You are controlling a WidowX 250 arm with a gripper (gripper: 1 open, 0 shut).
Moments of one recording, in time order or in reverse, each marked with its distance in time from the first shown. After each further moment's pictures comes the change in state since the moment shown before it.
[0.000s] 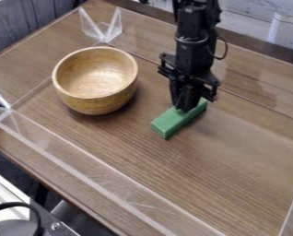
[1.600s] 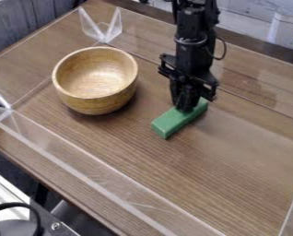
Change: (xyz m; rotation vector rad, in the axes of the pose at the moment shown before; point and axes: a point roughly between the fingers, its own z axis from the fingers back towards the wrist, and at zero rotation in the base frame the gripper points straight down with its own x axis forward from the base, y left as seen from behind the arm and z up) arm 0.005 0.004 -0.003 -0.003 -0.011 -0.003
